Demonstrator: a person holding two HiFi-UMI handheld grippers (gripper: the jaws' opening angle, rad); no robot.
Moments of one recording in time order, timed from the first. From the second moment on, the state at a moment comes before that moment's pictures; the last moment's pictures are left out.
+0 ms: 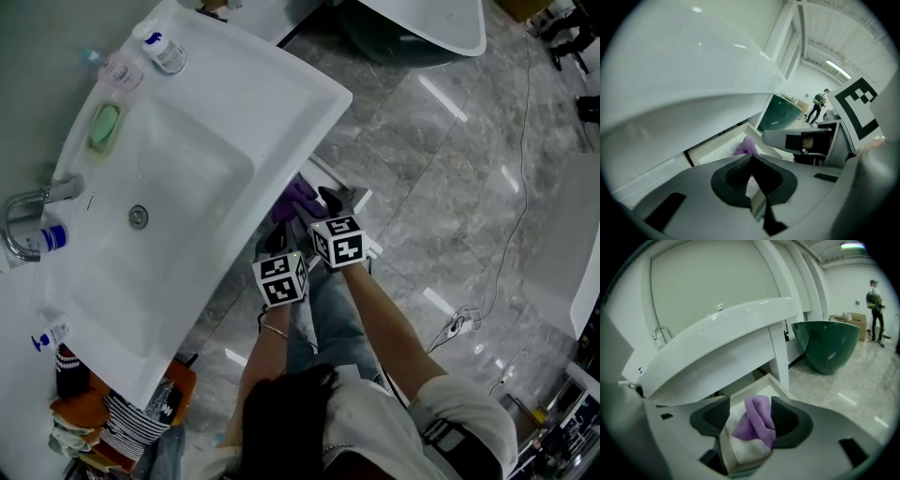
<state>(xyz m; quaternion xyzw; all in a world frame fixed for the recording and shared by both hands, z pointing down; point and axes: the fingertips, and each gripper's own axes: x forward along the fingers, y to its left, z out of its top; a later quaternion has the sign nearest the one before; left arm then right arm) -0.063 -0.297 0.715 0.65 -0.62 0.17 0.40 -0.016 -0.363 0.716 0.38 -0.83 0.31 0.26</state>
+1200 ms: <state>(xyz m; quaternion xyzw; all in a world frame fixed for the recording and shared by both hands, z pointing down) -0.077 -0.249 0.531 0.74 -0.61 0.11 0.27 -0.007 -0.276 0.507 0.44 -0.86 0.19 0.16</state>
